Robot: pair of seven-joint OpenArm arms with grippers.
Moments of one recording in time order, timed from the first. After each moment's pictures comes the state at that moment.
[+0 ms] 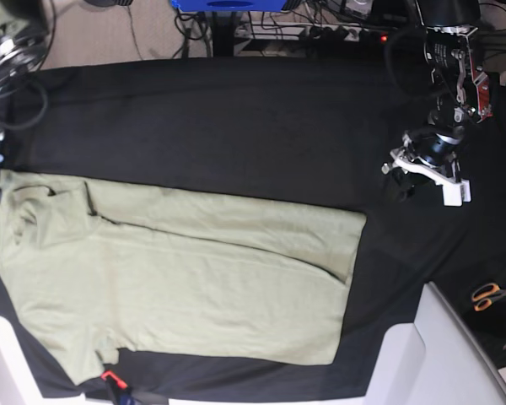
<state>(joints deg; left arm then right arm) 10.8 -15.1 -20.3 76.2 -40.9 -25.5 26.5 13.1 16.6 71.5 29.0 31.8 33.0 -29.8</state>
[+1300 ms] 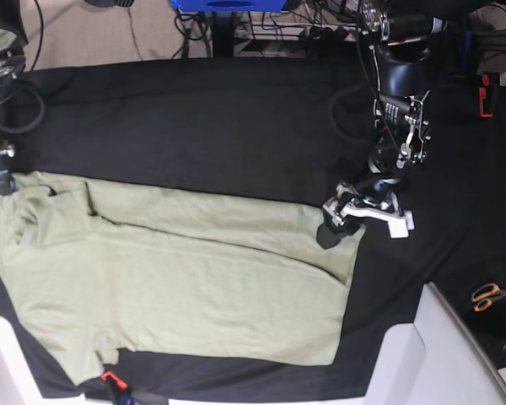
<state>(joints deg) -9.5 -6.8 -15.5 43.9 -42.3 -27.0 17.3 13.9 19.6 66.3 22.0 30.2 34.6 -31.1</state>
